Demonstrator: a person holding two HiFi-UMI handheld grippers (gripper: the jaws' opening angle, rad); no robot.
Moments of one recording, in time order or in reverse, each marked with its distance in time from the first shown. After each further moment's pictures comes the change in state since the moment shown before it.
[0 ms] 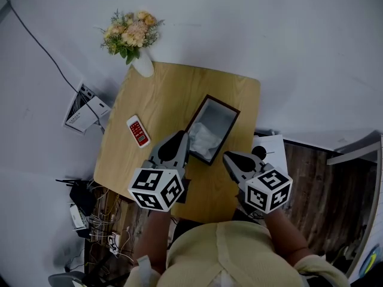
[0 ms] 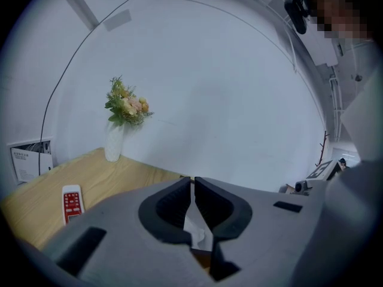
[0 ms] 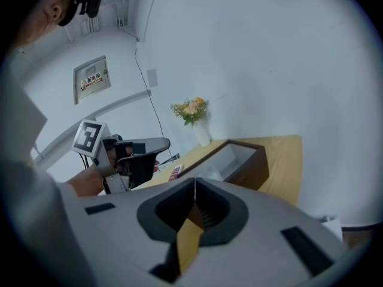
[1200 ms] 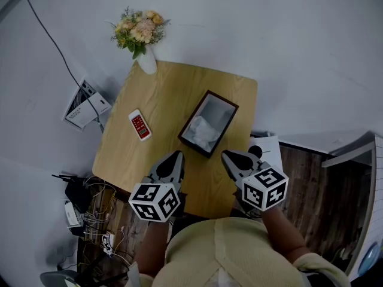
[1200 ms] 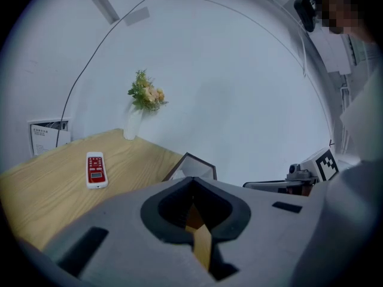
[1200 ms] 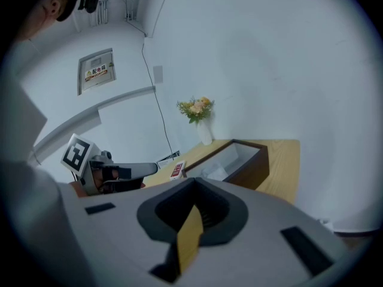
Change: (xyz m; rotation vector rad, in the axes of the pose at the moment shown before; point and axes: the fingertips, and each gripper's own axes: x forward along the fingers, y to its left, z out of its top) left arm -0.065 0.001 -0.061 -0.112 0.061 0.050; right arm -0.014 0.023 -0.011 -0.064 0.005 -0.029
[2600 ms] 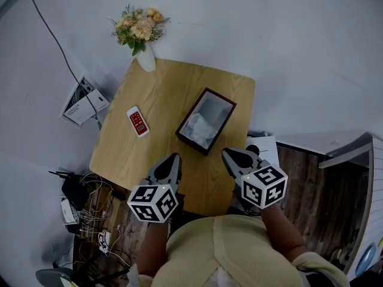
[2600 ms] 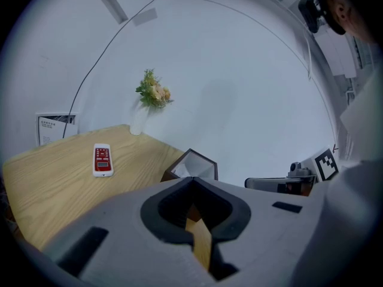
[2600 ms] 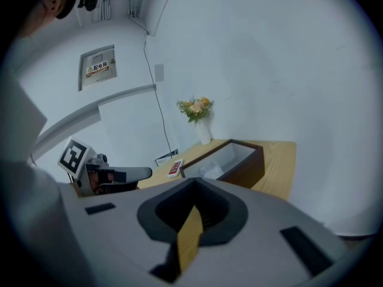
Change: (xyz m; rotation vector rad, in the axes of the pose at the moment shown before) left arm -0.011 0.001 -0.017 -0.045 -0.005 0.031; right arm -0.009 -0.006 -0.003 -0.028 0.007 -0.019
